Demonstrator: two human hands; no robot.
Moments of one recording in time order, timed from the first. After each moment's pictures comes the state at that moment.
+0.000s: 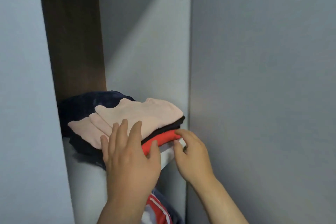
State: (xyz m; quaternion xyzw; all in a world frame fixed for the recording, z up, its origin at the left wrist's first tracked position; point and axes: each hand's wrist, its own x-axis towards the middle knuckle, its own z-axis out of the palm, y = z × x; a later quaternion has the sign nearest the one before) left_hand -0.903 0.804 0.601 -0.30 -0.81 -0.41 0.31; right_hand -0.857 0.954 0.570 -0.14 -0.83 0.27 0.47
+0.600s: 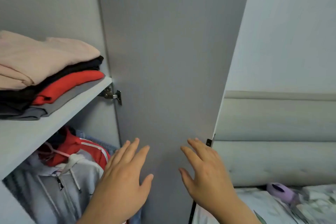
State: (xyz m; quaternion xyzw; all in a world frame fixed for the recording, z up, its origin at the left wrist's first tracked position) left_hand -0.807 0.770 0.456 -0.66 -0.70 -0.25 0.04; right_hand -0.599 0.855 0.433 -0.41 -0.87 -0.03 0.29
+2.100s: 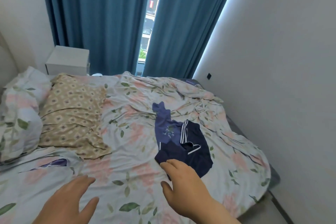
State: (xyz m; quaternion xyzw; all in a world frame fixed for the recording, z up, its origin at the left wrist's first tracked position) left_hand -0.420 0.860 0.311 -0.95 -0.01 0.06 -0.32; right_hand -0.396 0.564 0.351 -0.98 -0.14 0.07 0.10
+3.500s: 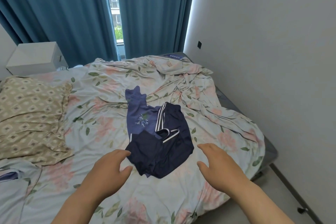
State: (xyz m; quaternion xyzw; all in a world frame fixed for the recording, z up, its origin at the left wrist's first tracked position) left_hand -0.283 0.495 0.292 -0.96 0.09 0.13 -0.23; right_hand -0.322 0.174 0.319 -0.98 0.03 0.12 0.17
